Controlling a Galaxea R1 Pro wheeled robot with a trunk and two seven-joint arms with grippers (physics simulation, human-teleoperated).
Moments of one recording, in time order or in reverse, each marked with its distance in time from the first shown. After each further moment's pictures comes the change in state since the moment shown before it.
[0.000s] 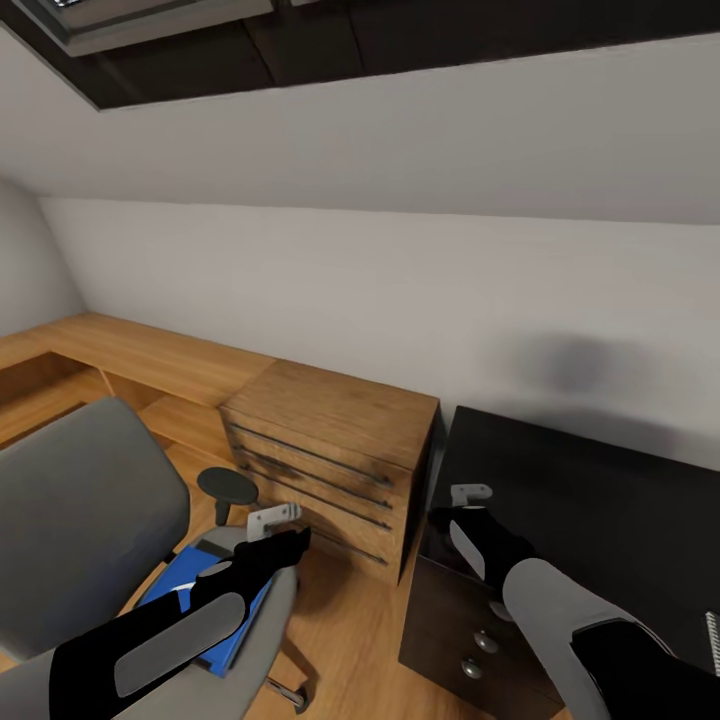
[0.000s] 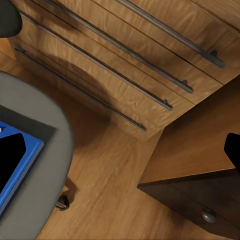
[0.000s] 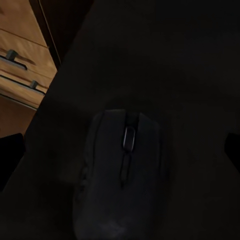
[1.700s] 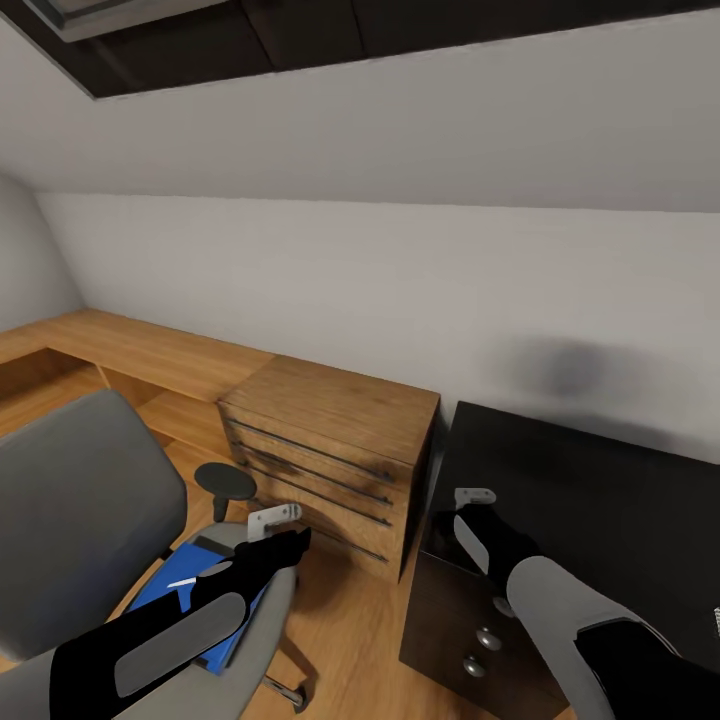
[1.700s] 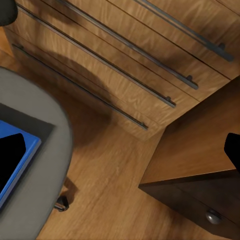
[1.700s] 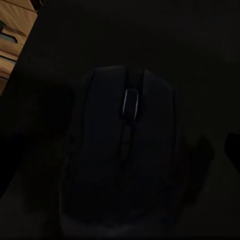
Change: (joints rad) left arm 0.000 -0.001 0.000 0.000 0.001 0.000 0.000; right arm -0.002 -0.014 -0.003 -0.022 -0.076 0.105 -0.002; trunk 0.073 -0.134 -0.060
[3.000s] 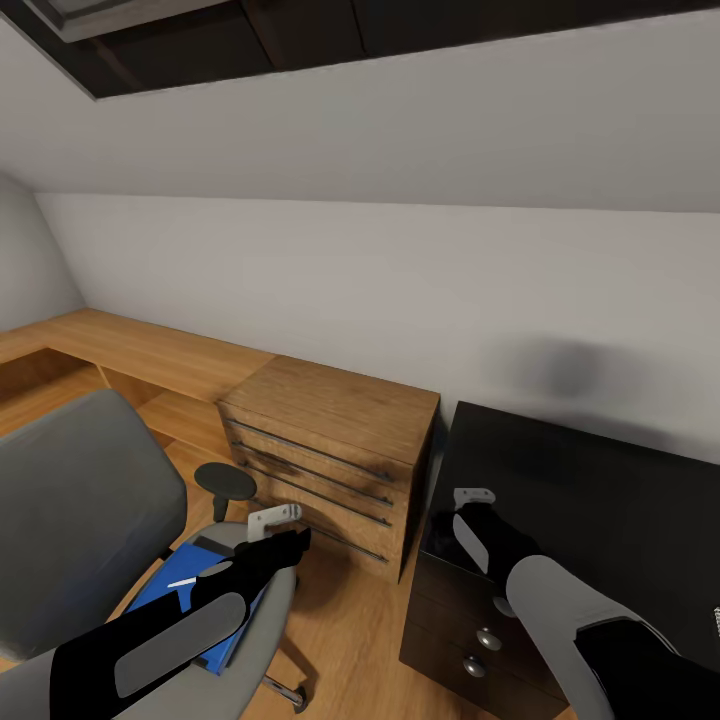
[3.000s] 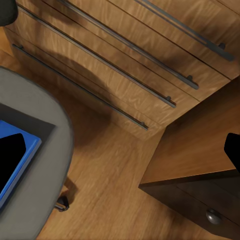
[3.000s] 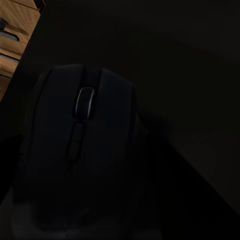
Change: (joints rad) left arm 0.000 0.000 0.000 0.001 0.000 0.000 0.000; right arm -0.003 0.001 0.000 0.004 0.002 0.006 0.005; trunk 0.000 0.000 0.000
